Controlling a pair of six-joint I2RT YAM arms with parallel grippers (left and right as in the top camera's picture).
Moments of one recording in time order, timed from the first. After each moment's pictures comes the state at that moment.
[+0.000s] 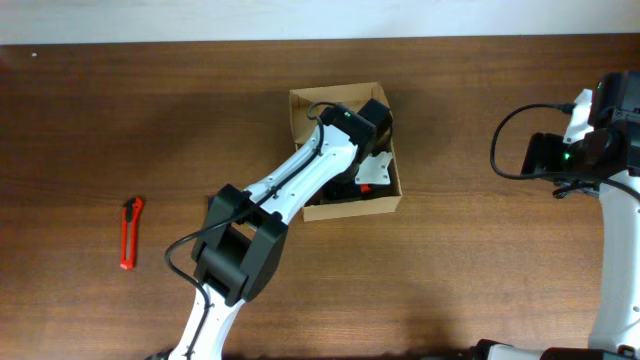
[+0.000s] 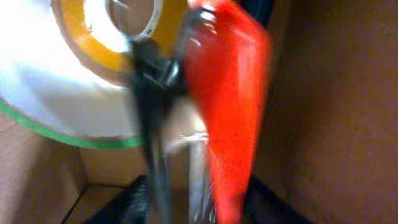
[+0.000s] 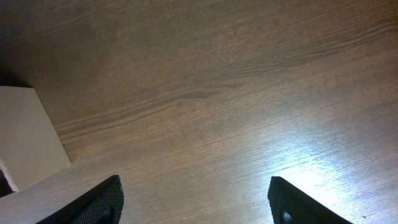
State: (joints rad) left arm -0.68 2.25 1.92 -1.23 -0.09 0.73; right arm -0.29 1.47 1.53 -1.25 0.02 0.04
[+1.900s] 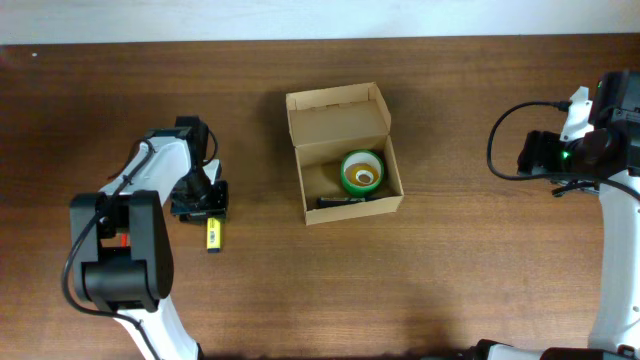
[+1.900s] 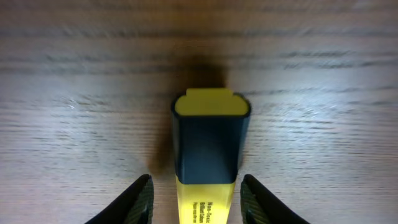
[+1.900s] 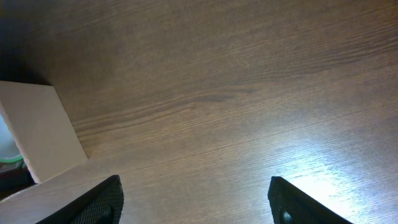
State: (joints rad) left arm 0.00 1.99 1.28 -1.03 0.03 -0.05; right arm -0.29 1.47 1.53 -1.24 -0.03 0.02
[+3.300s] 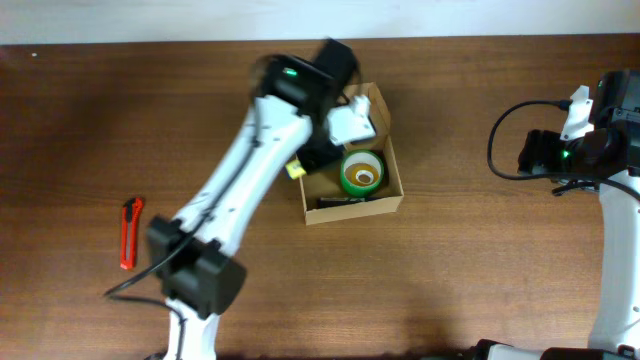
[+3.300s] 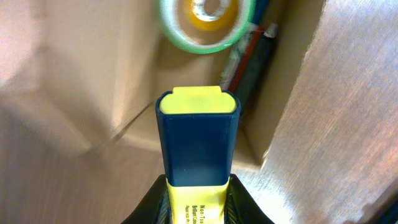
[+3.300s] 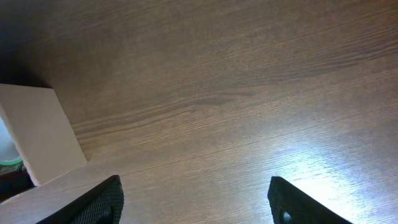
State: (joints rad) left arm -0.59 2.10 2.17 -1.51 0.00 0.63; right arm -0.29 1.47 1.53 -1.23 -0.03 0.02
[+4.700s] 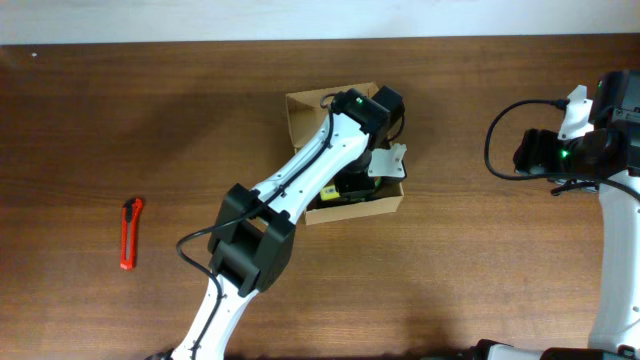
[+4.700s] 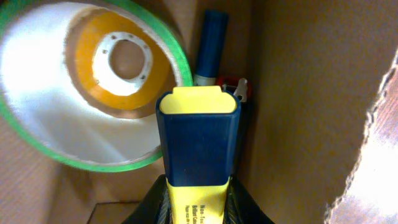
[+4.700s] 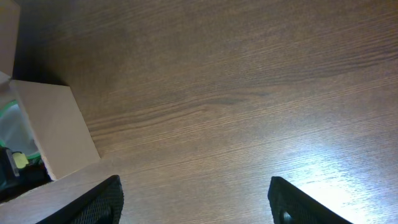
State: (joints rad) left arm -0.69 2.36 2.17 -1.42 0.02 0.74; right arm -0.29 1.47 1.53 -1.23 -0.08 0.02
